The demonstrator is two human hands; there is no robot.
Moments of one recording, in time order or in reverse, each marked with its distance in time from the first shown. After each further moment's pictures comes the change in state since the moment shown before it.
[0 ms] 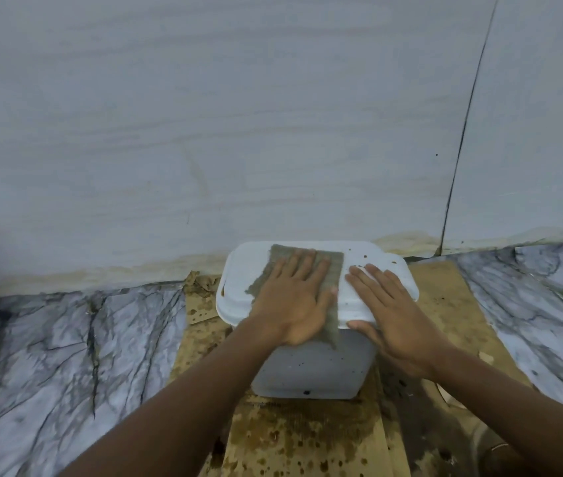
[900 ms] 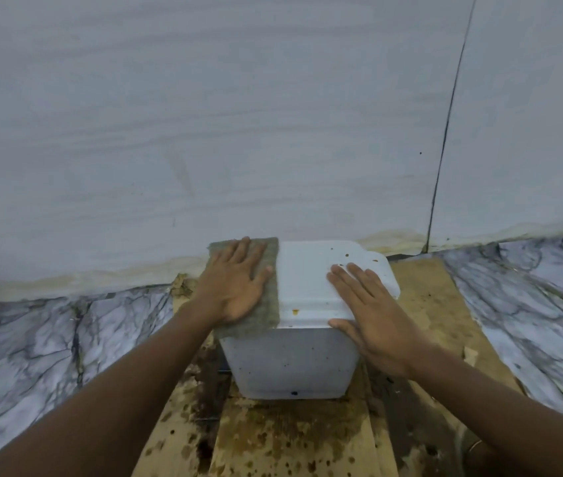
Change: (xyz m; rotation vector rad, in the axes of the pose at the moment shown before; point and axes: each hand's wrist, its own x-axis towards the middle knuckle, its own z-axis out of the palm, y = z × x) left_hand 0.010 -0.062 -0.015 -0.030 -0.009 -0.200; right_hand 0.002 -0.004 -0.003 0.012 -0.015 0.019
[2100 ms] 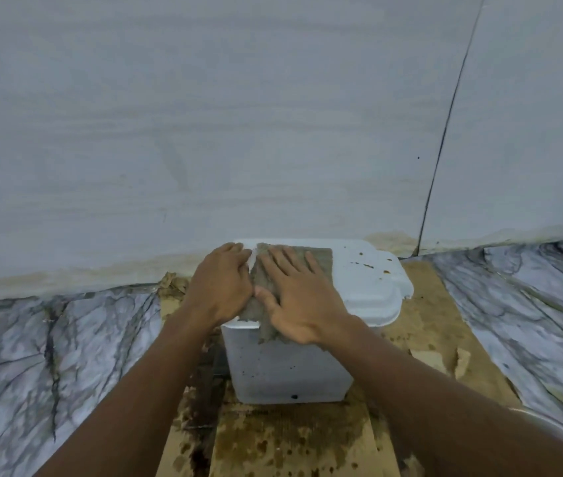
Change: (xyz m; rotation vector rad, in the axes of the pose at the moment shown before) left_hand -0.006 -0.027 -0.002 -0.252 0.253 0.016; right_hand 0.095 -0.110 -0.001 -0.023 -0.182 0.114
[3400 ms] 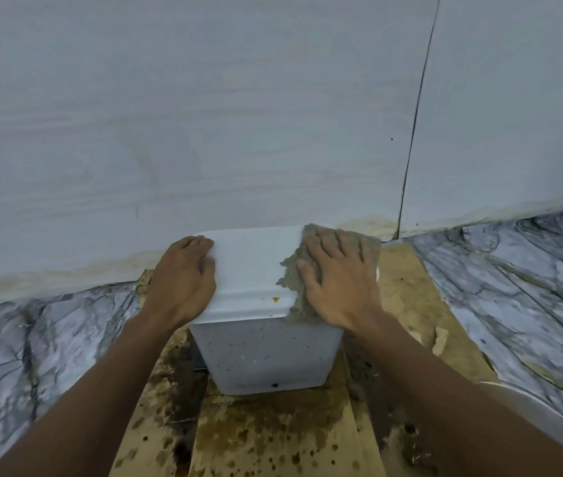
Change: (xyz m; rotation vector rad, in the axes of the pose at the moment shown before) left_hand -0.007 -0.001 0.010 -0.015 0.099 -0.070; right_hand -0.041 0.083 0.002 0.050 0.221 0.300
